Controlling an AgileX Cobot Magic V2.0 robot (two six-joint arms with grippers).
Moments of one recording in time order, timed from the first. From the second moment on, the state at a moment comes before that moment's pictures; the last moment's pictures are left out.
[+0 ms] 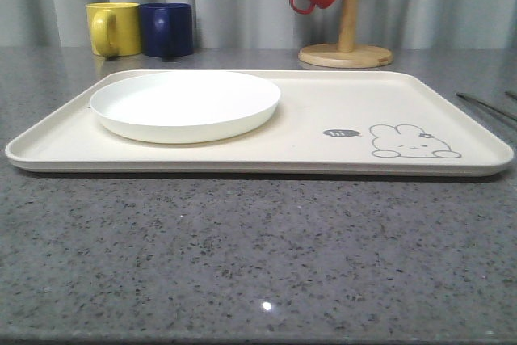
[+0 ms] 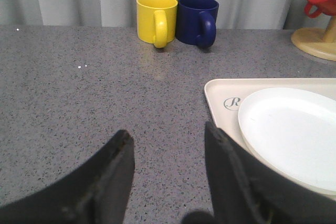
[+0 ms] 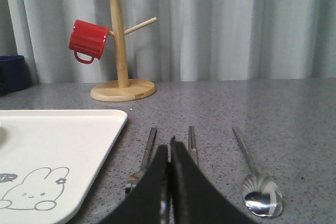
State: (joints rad) left arm -0.05 0.56 -0.51 -0.36 0.28 0.32; right arm 0.01 -0.01 0.03 0.02 -0.06 0.04
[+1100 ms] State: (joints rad) left arm -0.05 0.42 -0.46 -0.35 0.27 0.32; right arm 0.01 0.08 -0.29 0.03 0.23 0.04
